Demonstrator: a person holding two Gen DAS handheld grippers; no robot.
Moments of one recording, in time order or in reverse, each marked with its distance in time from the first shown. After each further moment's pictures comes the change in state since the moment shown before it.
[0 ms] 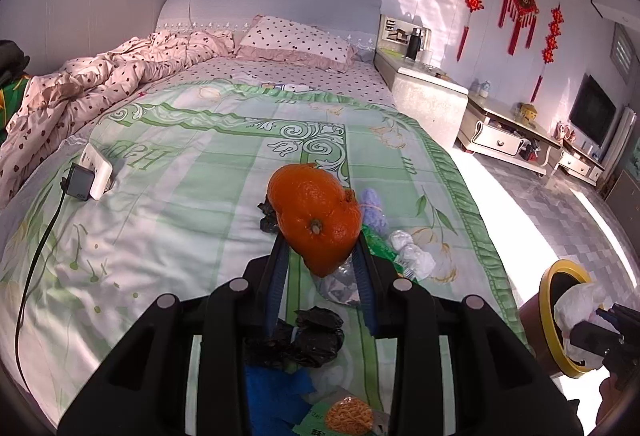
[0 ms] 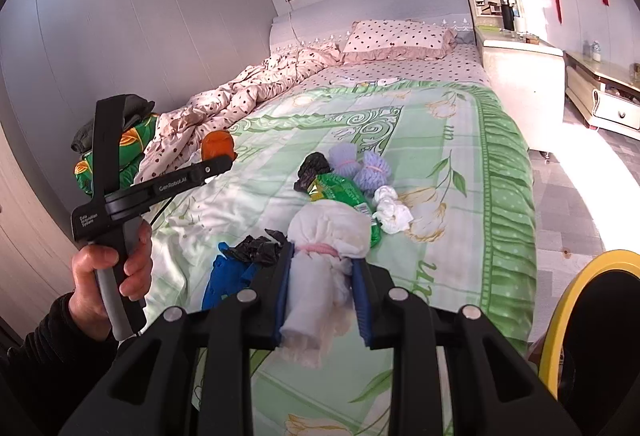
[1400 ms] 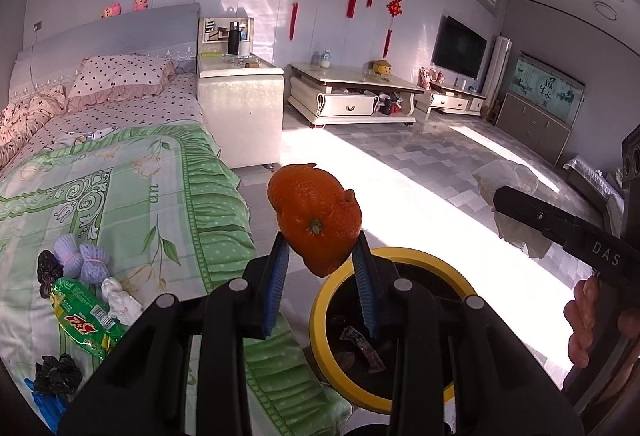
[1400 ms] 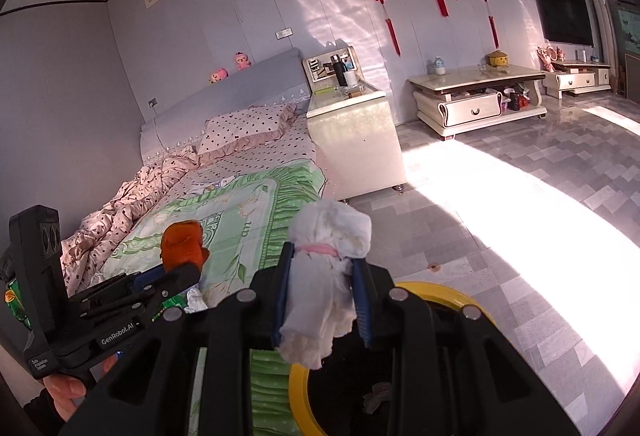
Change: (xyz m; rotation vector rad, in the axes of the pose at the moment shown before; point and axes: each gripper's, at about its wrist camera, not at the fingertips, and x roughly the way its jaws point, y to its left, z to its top) left arm -0.016 -0.355 -0.015 0.317 0.048 -0.433; right arm -0.194 -0.207 -0.007 0.301 -0.287 -0.403
